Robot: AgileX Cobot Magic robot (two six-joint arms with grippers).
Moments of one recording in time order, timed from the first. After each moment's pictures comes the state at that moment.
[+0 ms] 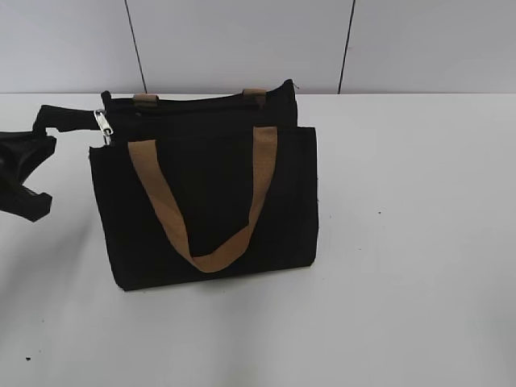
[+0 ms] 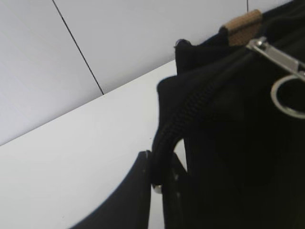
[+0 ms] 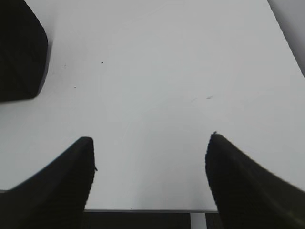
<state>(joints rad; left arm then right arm) -0.18 1.37 -0.34 0.25 -0.69 0.20 -0.05 -0.01 -0.48 0.10 1.10 -0.10</state>
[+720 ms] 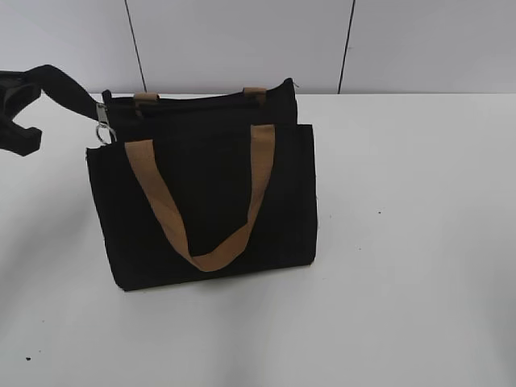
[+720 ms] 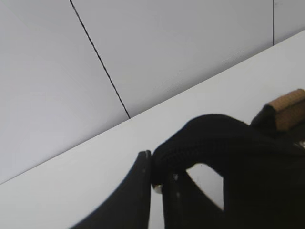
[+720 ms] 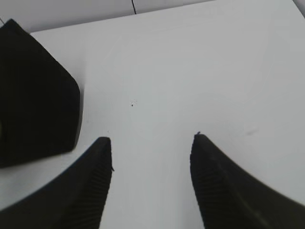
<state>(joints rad) -0.18 1.29 -0.54 0.28 -0.42 0.14 -0.05 0.25 -0.49 0.21 0.81 -0.02</state>
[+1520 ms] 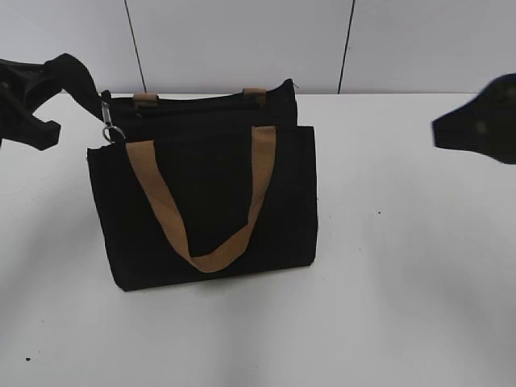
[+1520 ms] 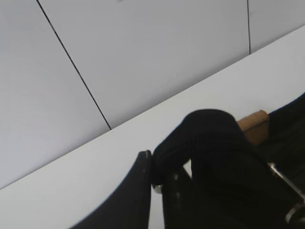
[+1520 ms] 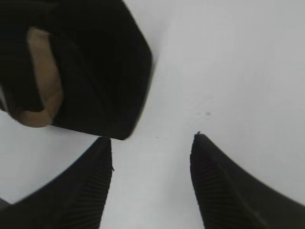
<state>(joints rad) -0.25 1.29 -0.58 0.29 -0.38 0.11 0.31 1.05 -0.79 0.28 0.60 -0.23</state>
